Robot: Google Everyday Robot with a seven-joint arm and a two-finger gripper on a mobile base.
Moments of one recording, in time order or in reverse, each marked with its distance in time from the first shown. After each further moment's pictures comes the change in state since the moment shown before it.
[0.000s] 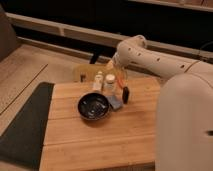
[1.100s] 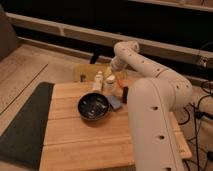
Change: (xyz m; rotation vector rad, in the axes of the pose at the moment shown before) arm 0.027 -0.005 0.105 -0.127 0.228 -0.019
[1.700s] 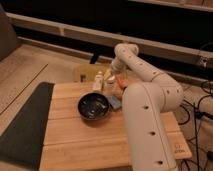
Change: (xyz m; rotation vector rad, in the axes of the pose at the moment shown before) arm 0.007 0.003 0.025 -0.081 0.046 0.060
